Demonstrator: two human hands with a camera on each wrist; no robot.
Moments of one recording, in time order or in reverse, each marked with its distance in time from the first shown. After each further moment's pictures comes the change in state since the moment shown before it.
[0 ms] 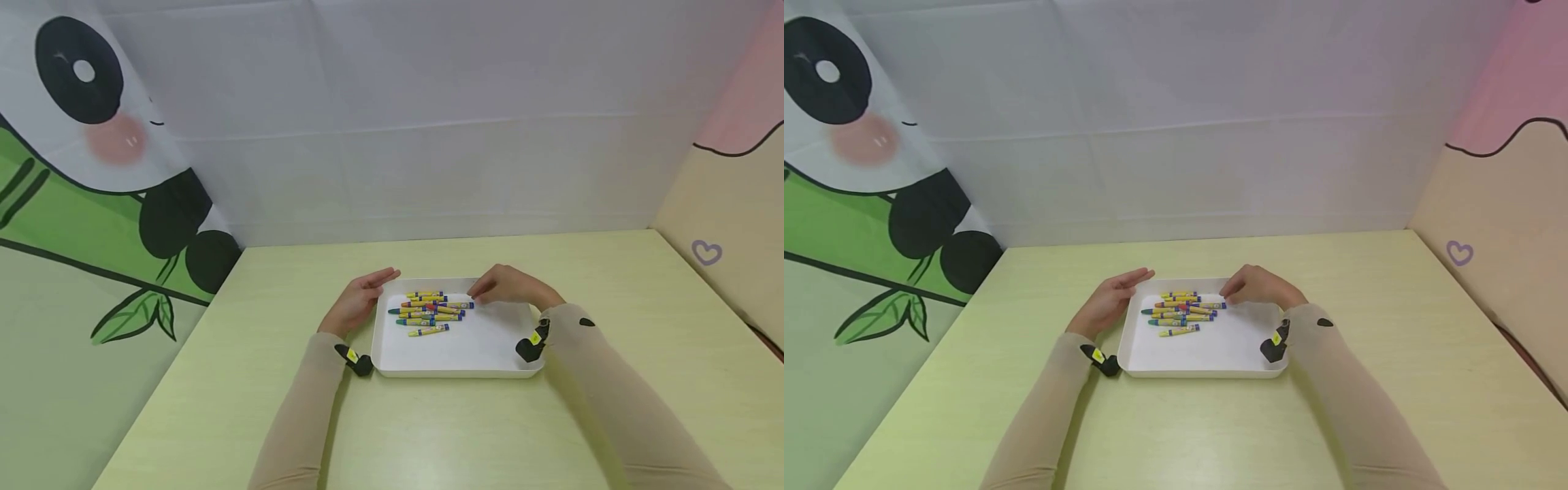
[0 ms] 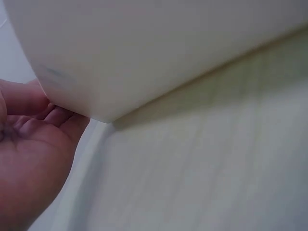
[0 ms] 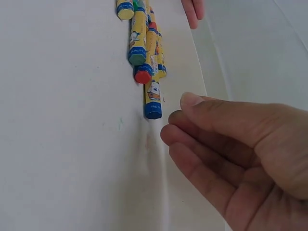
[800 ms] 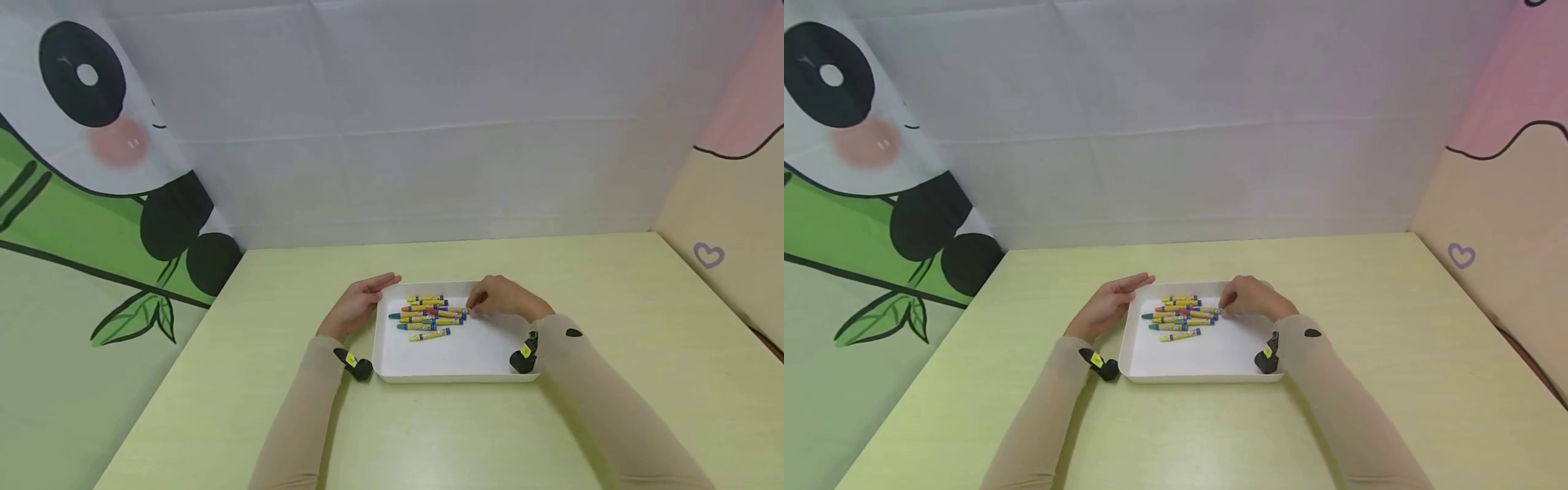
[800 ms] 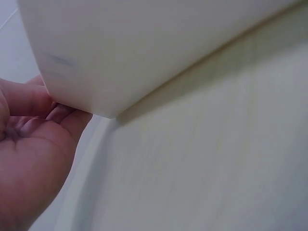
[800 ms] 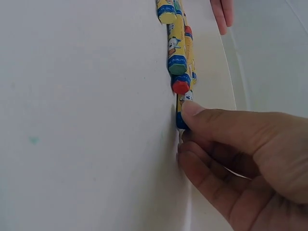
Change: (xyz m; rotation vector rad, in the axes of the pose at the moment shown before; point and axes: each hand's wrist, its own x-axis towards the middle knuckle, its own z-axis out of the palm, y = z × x) left_hand -0.004 -0.001 -0.001 0.059 -0.019 -0.010; right_hand 0.003 -0.003 0.021 -0.069 0.052 -0.012
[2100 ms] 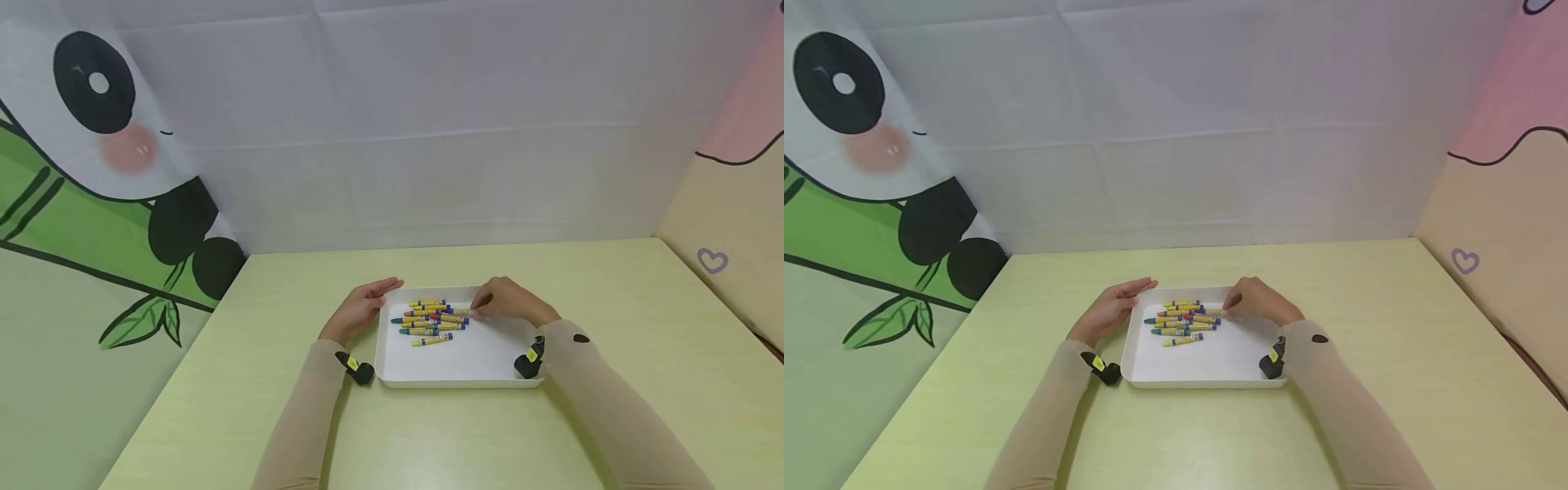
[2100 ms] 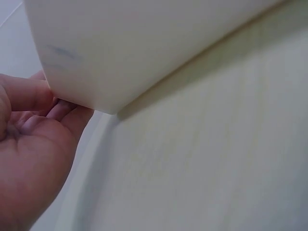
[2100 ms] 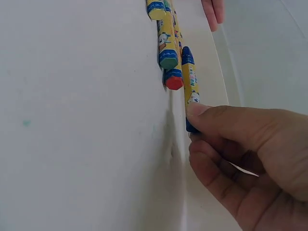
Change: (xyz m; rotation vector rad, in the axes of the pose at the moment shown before) left_hand -0.005 -0.001 -0.003 0.023 -0.020 0.003; right_hand -0.005 -0.003 0.006 -0.010 0.068 0.017
